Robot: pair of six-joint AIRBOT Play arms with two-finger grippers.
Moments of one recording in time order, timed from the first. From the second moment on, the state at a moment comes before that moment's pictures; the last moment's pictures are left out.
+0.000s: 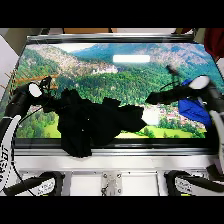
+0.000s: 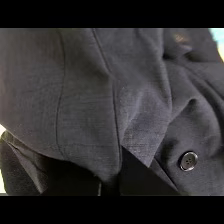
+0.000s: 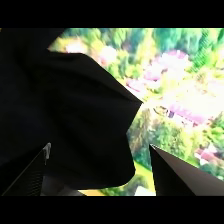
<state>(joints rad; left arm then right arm) 0.00 -1.33 1.09 1.33 -1.14 -1.73 -0.01 -1.38 1.17 -1.00 1.15 1.23</state>
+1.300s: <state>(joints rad) -0.04 -0.78 1.70 1.31 -1.08 -1.68 -0.05 -1.01 1.76 -1.15 1.03 1.24</state>
